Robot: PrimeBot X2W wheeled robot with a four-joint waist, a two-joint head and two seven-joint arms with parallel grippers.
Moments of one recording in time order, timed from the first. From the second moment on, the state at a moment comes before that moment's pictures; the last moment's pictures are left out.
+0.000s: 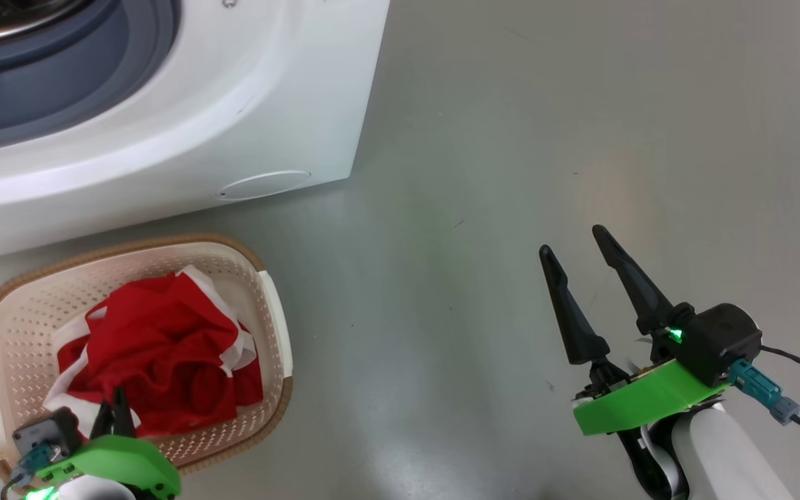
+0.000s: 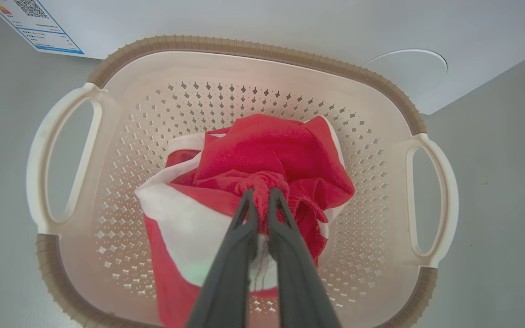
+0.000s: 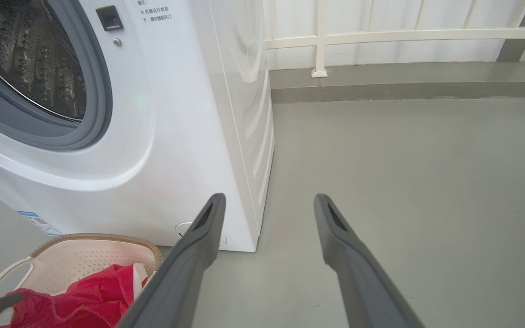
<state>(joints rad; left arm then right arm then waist) -0.36 0.05 0.19 0.87 -0.27 -0.01 -0.25 -0.21 -0.05 0.17 0.13 0.29 0.12 -0.25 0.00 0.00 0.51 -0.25</state>
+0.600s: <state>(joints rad) -0.39 0.04 0.19 0.85 -0.24 -0.04 -0.25 -0.23 -0.05 0.17 0.17 0.29 0.12 -0.25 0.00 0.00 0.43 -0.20</state>
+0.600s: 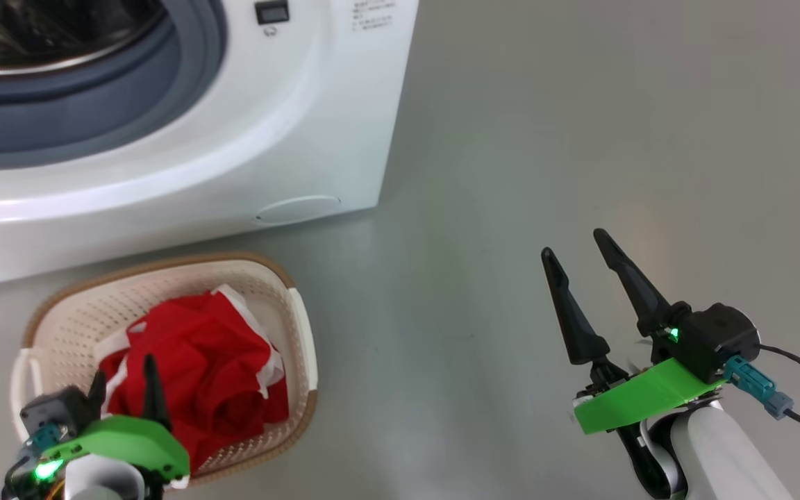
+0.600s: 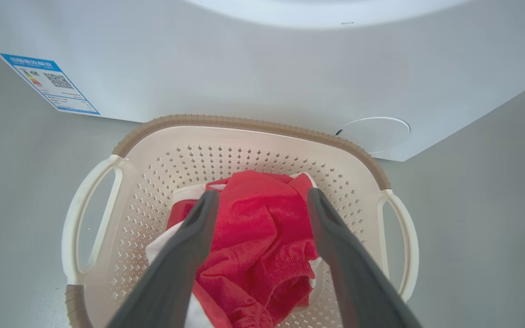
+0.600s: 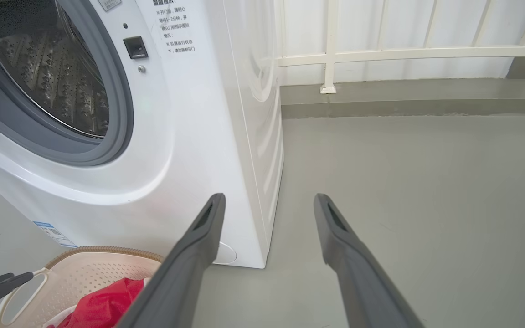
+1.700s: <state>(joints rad) 0.07 0.04 -0.07 0.14 -0.24 0.11 -0.20 0.00 -0.05 0.10 0.22 0.27 0.12 -0.21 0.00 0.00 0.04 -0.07</state>
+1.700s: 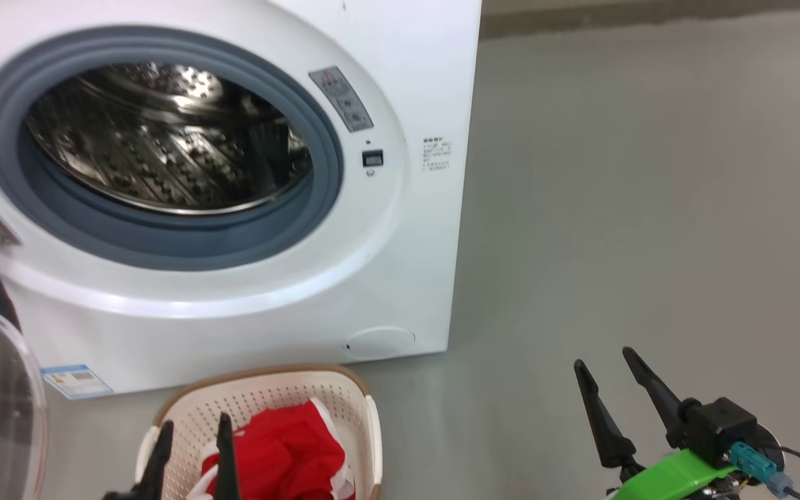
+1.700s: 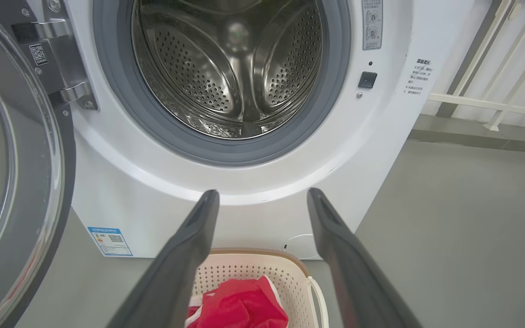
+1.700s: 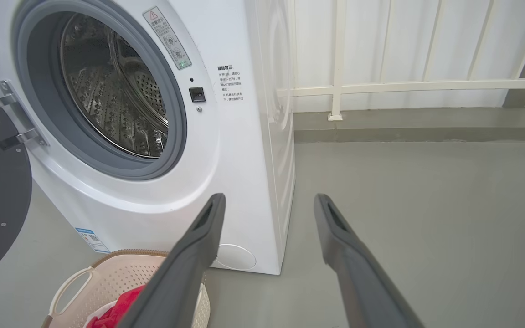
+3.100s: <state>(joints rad) 0.17 0.08 -0.13 0.04 -0.19 0.16 -0.15 0.09 -0.04 0.06 0.11 0.23 0.12 -0.13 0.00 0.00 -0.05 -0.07</state>
